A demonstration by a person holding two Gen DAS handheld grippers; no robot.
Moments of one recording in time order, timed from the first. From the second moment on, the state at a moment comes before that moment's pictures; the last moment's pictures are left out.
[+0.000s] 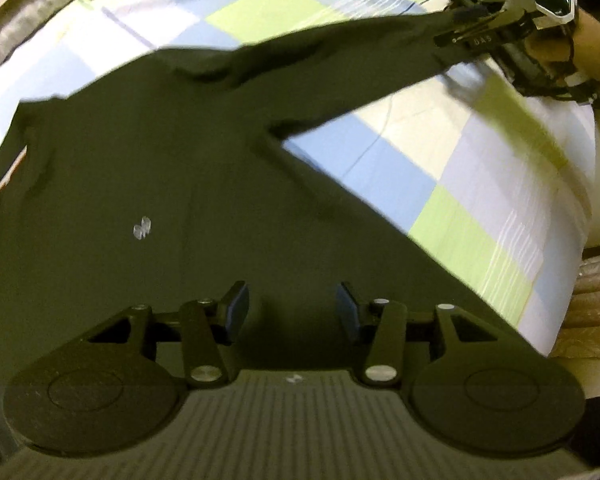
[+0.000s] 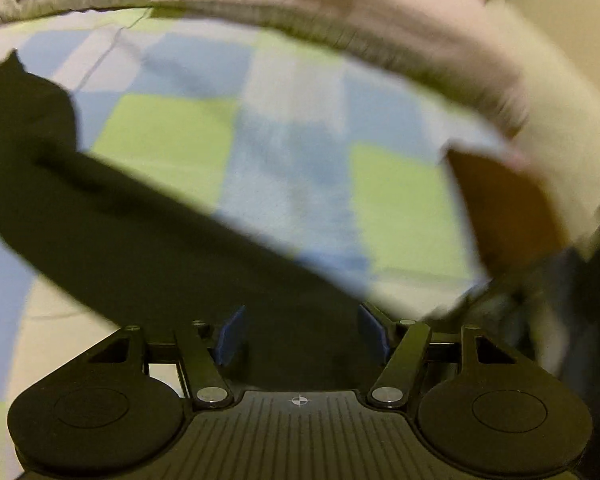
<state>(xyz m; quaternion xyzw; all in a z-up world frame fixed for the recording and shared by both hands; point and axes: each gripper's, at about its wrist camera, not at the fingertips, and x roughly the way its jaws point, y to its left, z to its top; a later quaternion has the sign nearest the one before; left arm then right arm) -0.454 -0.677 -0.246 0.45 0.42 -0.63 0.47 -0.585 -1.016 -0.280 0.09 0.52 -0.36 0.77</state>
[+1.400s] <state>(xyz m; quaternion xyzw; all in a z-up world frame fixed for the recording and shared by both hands) -0.290 -0.263 -0.230 0.42 0.45 -0.55 0.57 -0.474 -0.566 -0.227 0.21 0.56 -0.22 0.77</state>
